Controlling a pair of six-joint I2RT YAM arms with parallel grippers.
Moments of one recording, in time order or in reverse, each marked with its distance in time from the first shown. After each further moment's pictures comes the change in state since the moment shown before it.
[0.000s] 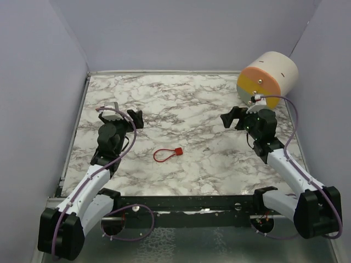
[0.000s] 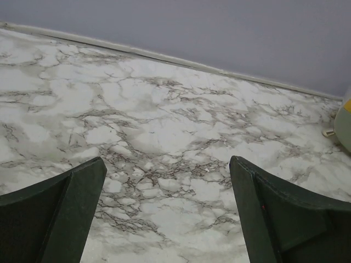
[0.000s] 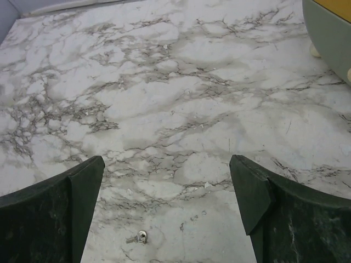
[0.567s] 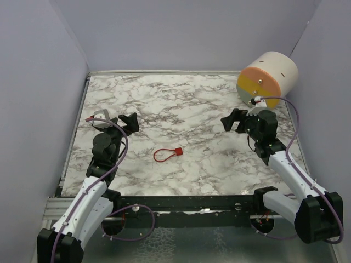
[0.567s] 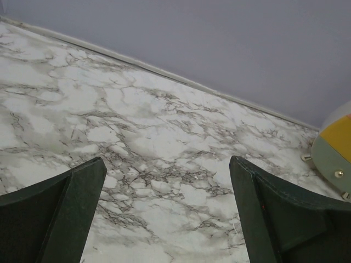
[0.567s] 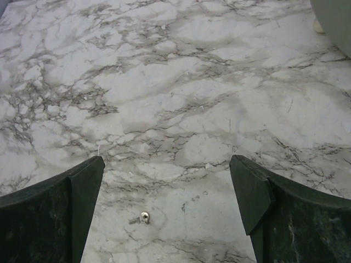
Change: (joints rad) left arm 0.000 -0.209 -0.071 -0.052 -0.062 -0.104; right arm 0.000 -0.067 -0.001 -0.102 -0.003 0.009
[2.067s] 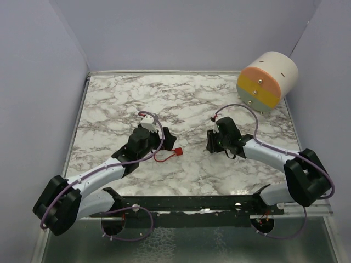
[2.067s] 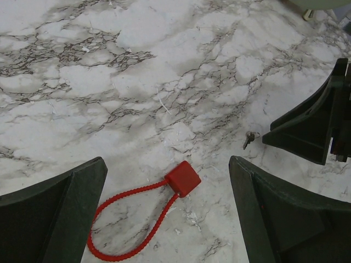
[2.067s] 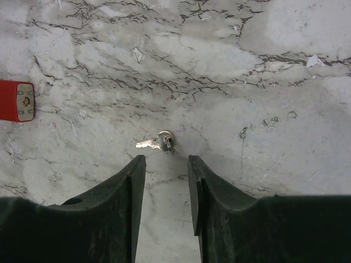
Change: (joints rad) left arm -0.392 0.422 0.089 -0.071 0.140 -0.034; right arm 0.374 0.362 0.089 -0.293 0.166 -0.019
